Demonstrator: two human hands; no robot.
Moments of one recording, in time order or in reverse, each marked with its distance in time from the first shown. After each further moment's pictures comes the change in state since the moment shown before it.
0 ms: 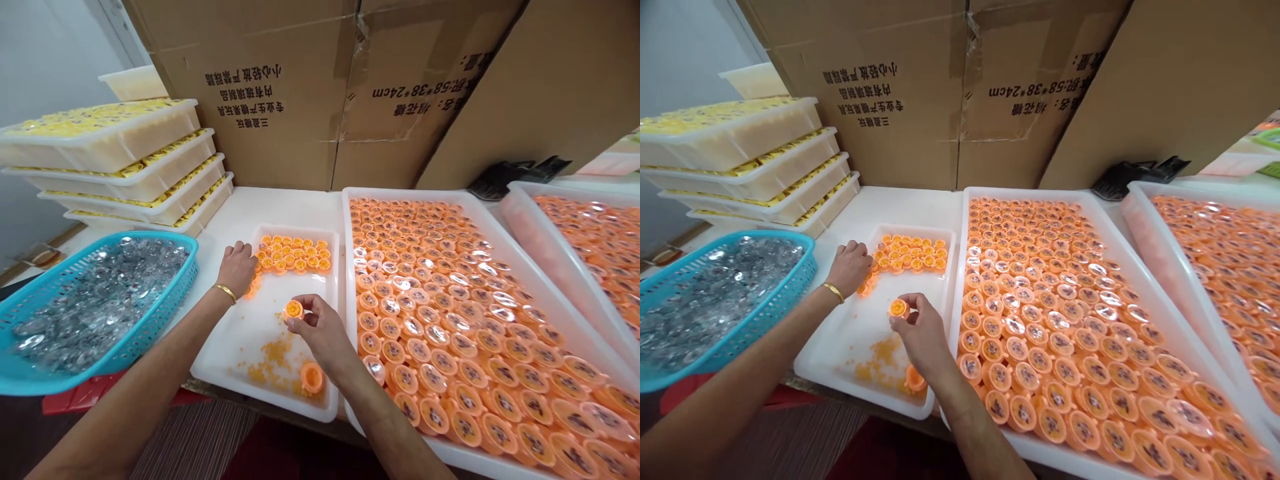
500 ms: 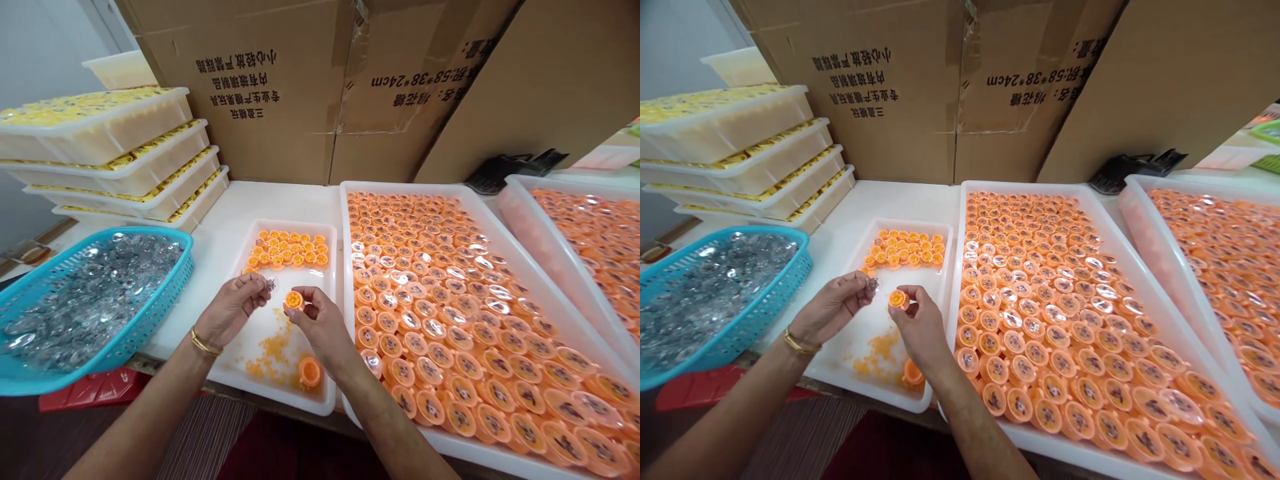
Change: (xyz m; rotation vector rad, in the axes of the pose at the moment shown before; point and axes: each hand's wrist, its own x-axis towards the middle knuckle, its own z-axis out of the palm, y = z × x) left_hand -0.063 0.049 -0.024 -1.154 -0.077 -0.315; right_hand 0.001 0.001 -0.002 0.018 0.051 -0.021
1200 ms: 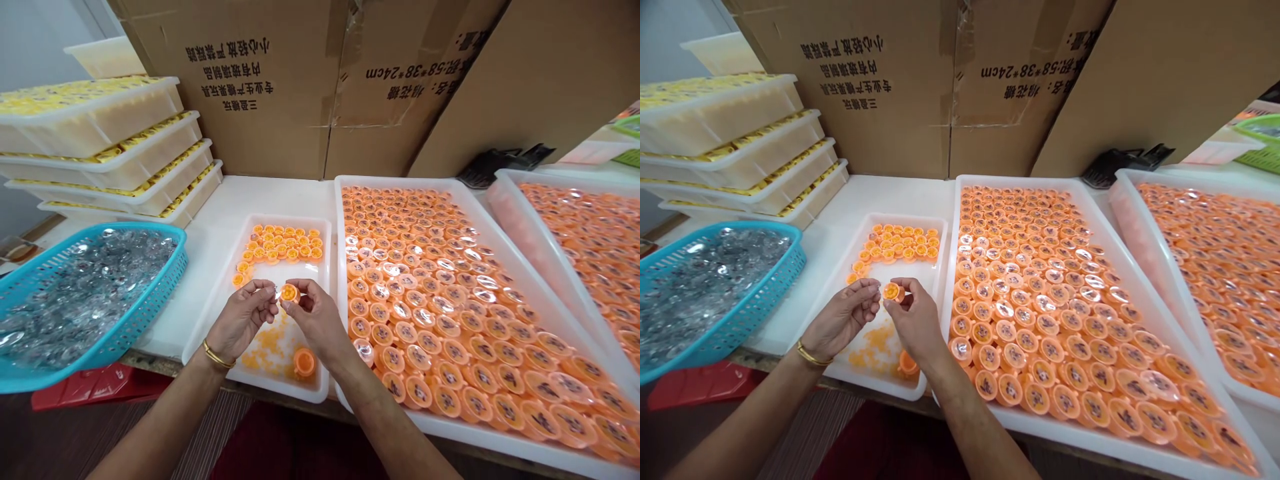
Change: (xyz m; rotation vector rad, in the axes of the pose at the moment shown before) left_hand -0.023 0.000 0.034 -0.763 -0.033 -0.306; right_hand 0.000 0.000 -0.001 -0.024 0.004 -0.086
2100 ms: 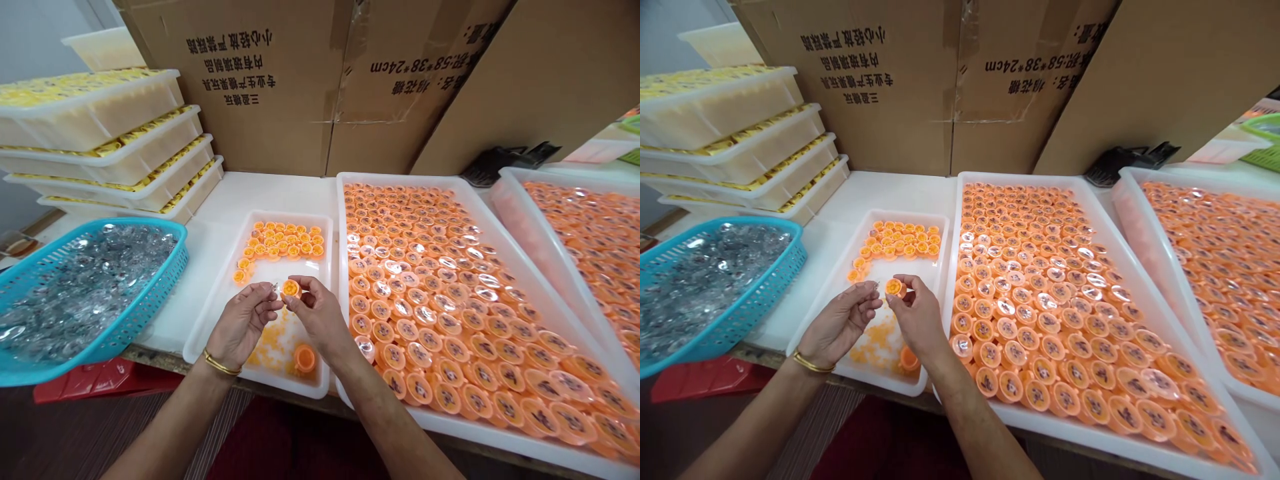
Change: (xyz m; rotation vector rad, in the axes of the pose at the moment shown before) left_hand -0.012 -0.001 0.012 -0.172 0.195 -0.040; right_hand 0.001 0.003 -0.001 -0.016 0.017 0.007
